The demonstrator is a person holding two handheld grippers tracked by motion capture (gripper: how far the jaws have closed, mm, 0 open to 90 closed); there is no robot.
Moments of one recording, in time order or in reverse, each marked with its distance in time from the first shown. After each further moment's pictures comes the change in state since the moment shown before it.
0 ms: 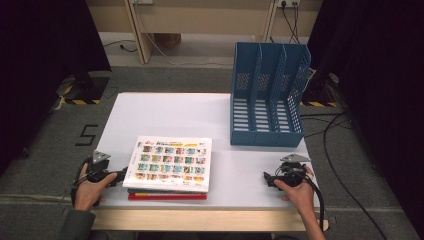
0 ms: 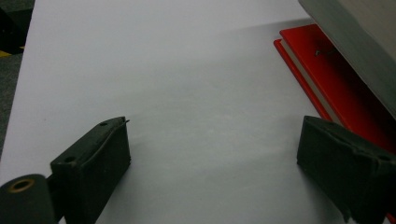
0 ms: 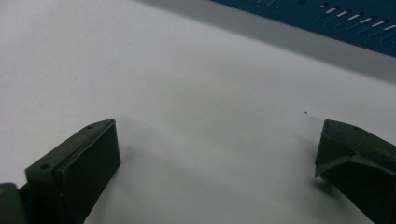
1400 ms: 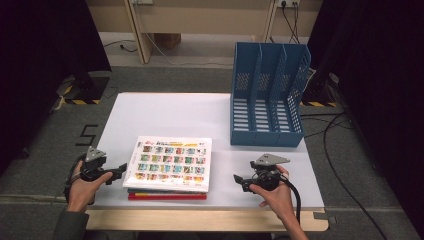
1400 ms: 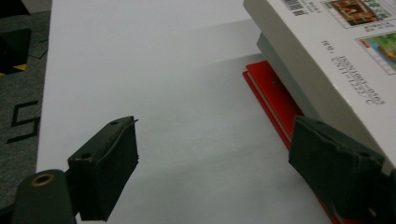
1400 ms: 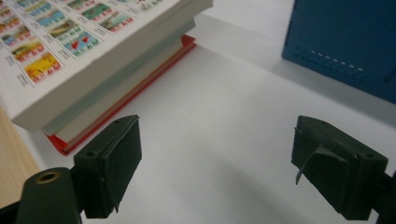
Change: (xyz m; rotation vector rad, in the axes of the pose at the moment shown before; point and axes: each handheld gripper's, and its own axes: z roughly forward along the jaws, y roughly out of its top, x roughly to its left) left arm -0.004 0.018 -0.030 -0.048 -0.054 0.034; right arm 0.088 0.038 -0.020 -0.130 0.325 -0.109
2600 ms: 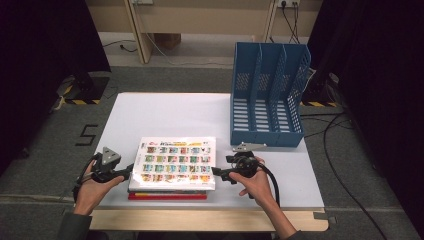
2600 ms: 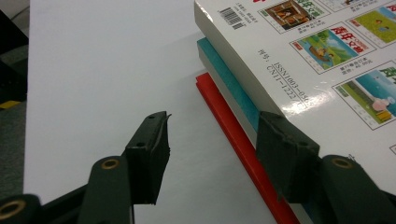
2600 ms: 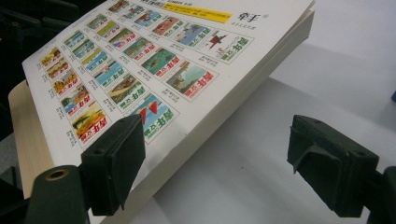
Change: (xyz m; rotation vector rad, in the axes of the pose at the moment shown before) left arm -0.044 0.016 -0.009 0.042 0.029 0.177; right arm 0.016 0.037 0.051 0.020 0.179 0.076
